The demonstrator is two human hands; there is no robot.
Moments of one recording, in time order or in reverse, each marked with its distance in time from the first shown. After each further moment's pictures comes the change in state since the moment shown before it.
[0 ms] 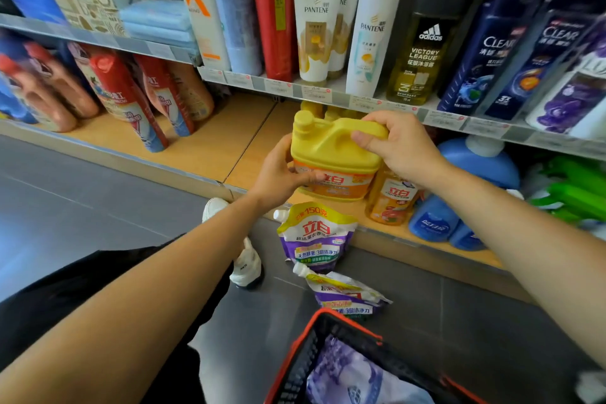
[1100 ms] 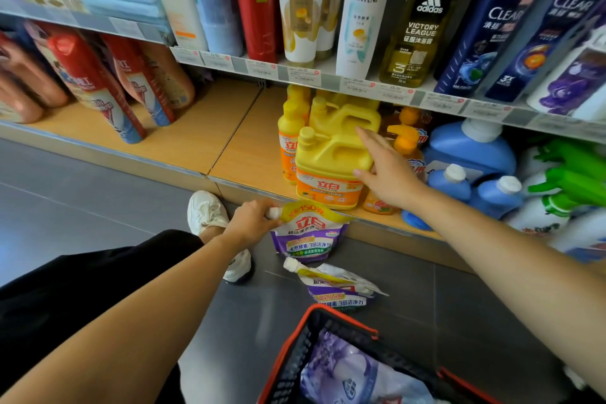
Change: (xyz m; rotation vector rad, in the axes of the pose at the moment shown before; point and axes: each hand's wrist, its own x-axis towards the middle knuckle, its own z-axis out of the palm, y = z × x) left_hand -0.047 -0.107 -0.005 0.700 -0.148 -0.395; right_hand -0.020 0.090 0.037 -0.377 -0.136 0.110
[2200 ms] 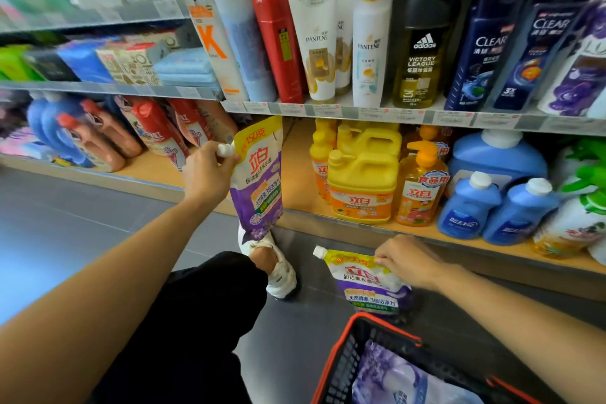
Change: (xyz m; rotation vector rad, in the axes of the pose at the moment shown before) left_hand -0.042 0.036 -0.193 0.052 0.745 -0.072; right_hand -0.087 -0.015 0.055 -0.197 -0.418 -0.056
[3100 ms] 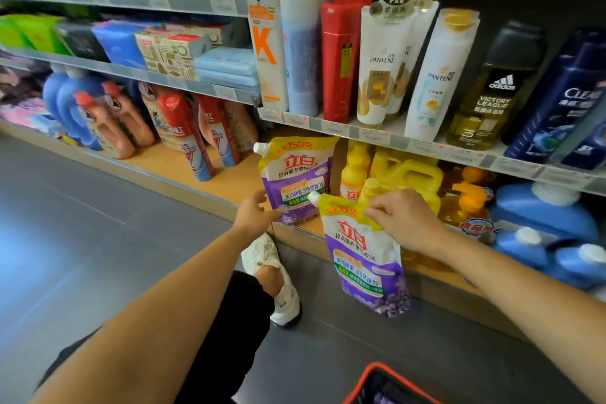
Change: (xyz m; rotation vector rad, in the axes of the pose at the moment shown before) left_hand 0.001 -0.081 0.106 -0.442 -0.437 -0.366; right_hand 0.076 -0.072 -0.105 0.128 0.345 -0.073
